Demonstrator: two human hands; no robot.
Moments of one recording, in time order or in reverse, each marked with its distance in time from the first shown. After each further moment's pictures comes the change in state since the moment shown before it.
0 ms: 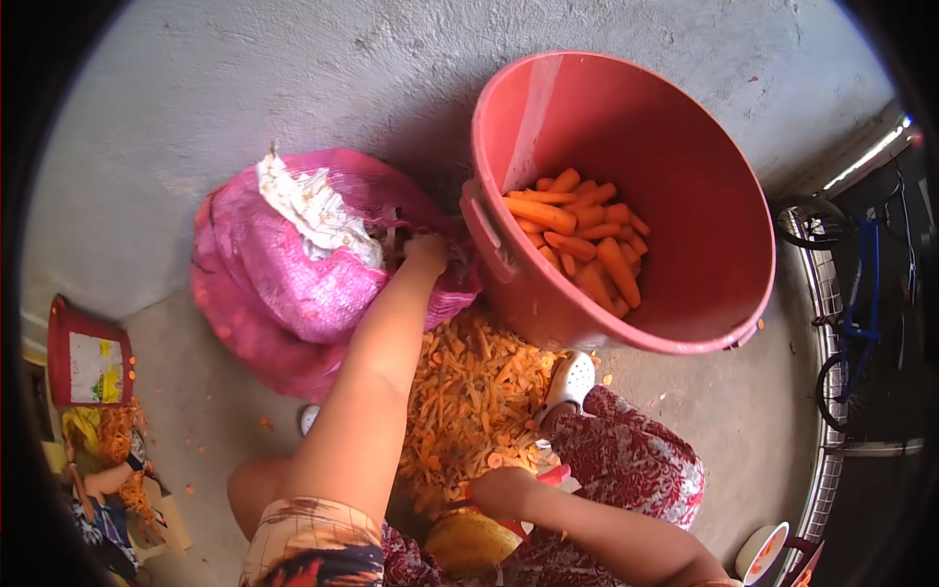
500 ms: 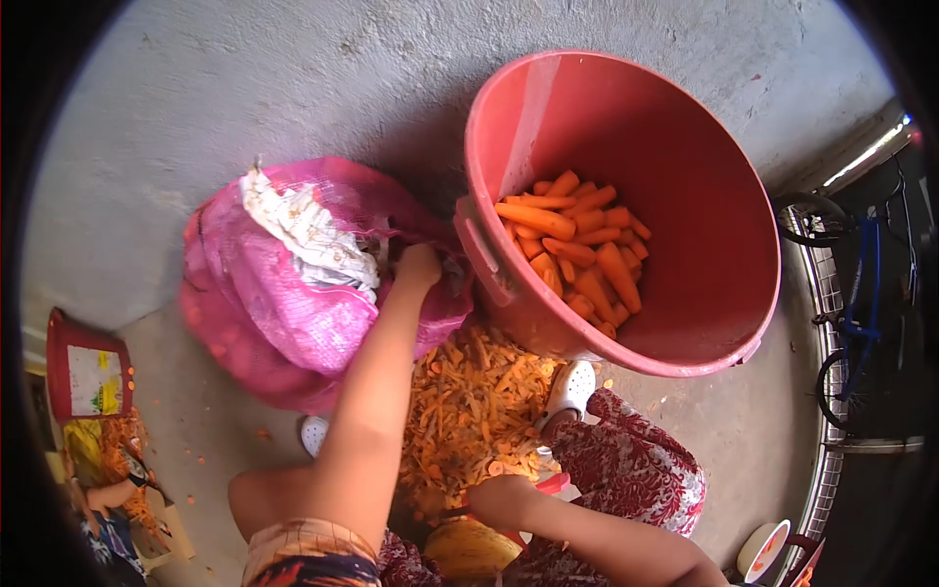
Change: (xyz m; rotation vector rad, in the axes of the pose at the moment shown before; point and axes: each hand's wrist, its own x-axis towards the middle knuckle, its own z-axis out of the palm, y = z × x) left_hand 0.034 -0.027 0.052 -0.248 0.068 0.066; right_hand -0.003 -0.003 -0.018 0.043 0.044 0.012
